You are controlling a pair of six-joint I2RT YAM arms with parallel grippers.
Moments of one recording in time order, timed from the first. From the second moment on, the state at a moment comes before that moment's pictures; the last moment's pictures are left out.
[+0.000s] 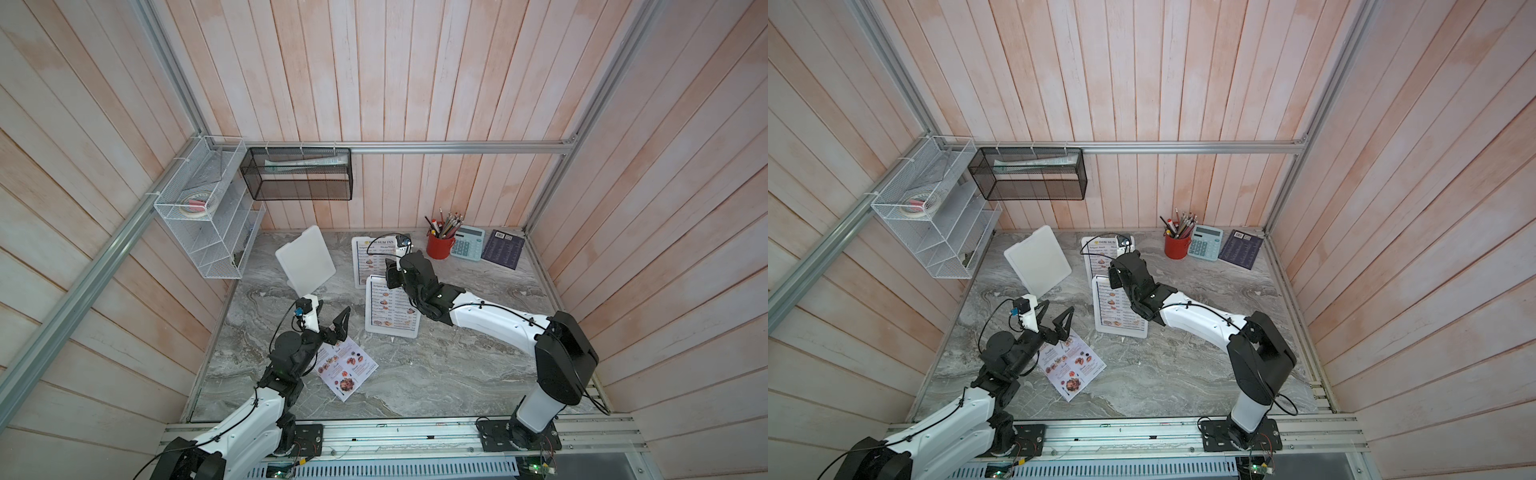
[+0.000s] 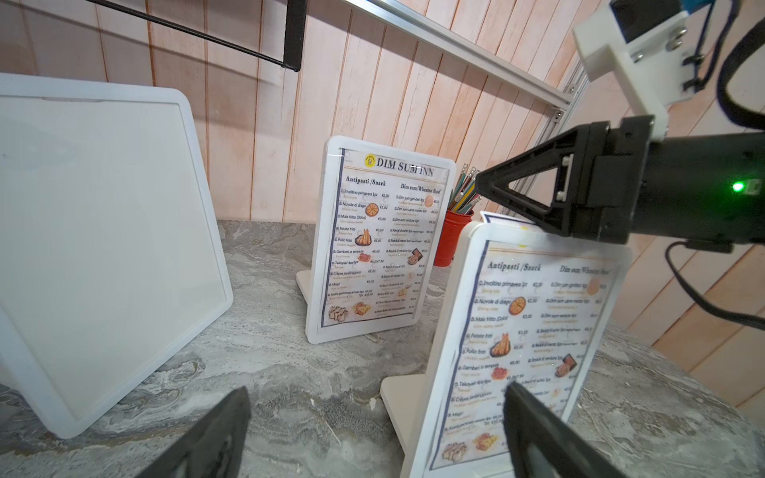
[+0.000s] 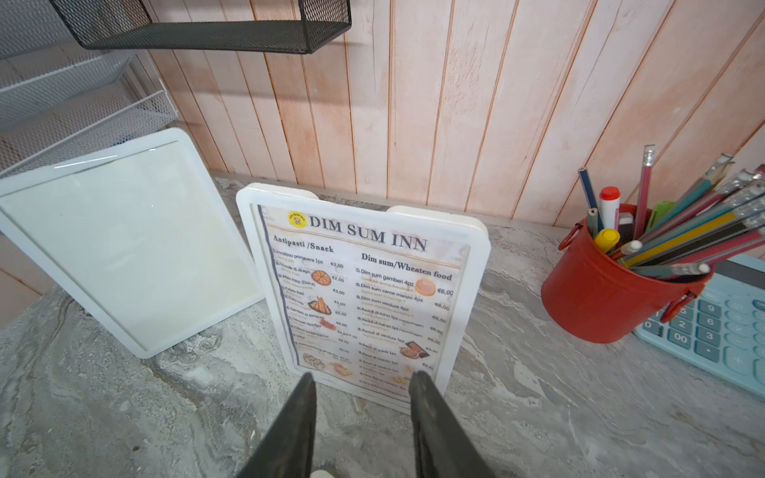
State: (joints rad) left arm -0.36 0.89 0.13 0.73 0.11 -0.25; right arm 0.84 1.70 1.24 0.10 0.40 0.26
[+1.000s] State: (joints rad) left arm -0.36 0.87 0.12 0.74 0.10 -0.25; right arm 0.84 1.74 1.45 -0.21 0.37 0.24
